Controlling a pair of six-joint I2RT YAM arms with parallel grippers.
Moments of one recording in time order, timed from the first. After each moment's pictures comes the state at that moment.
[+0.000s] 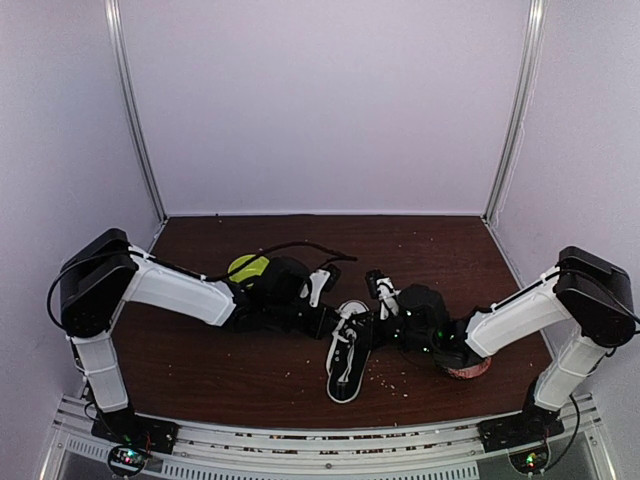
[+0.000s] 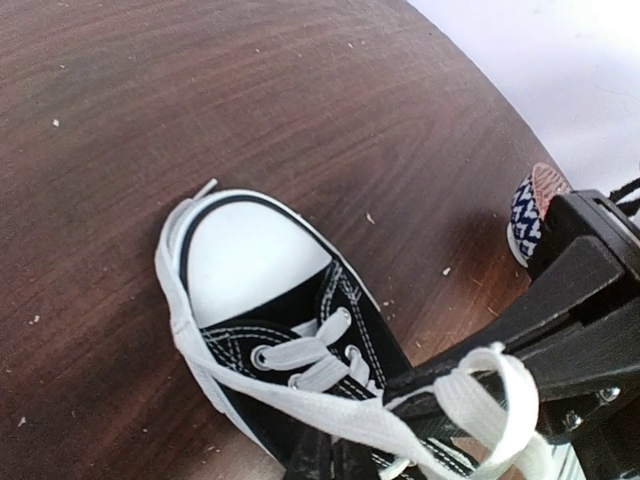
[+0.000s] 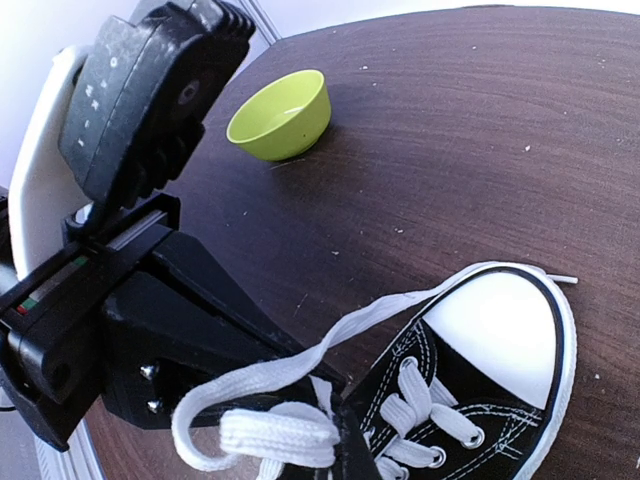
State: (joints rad) left arm -0.97 1.87 1.03 0.23 0.20 -0.43; right arm 0.96 1.64 0.58 0.67 0.06 0.56
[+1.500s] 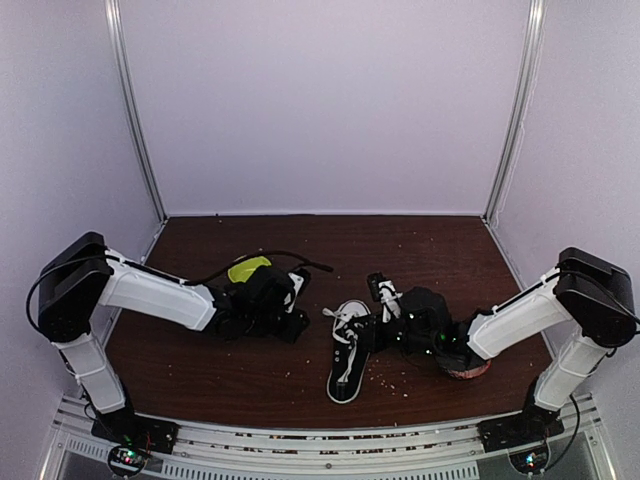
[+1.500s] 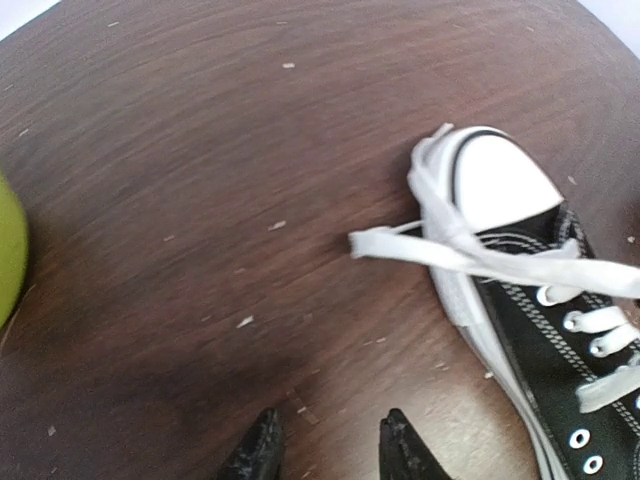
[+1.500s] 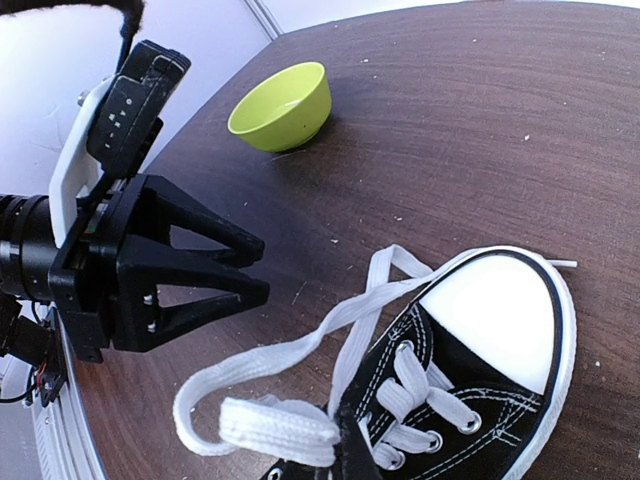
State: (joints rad) left arm -0.96 1.75 0.90 0.07 -0.19 -0.33; right arm 0.96 1.64 0.55 0.69 0.05 0.56
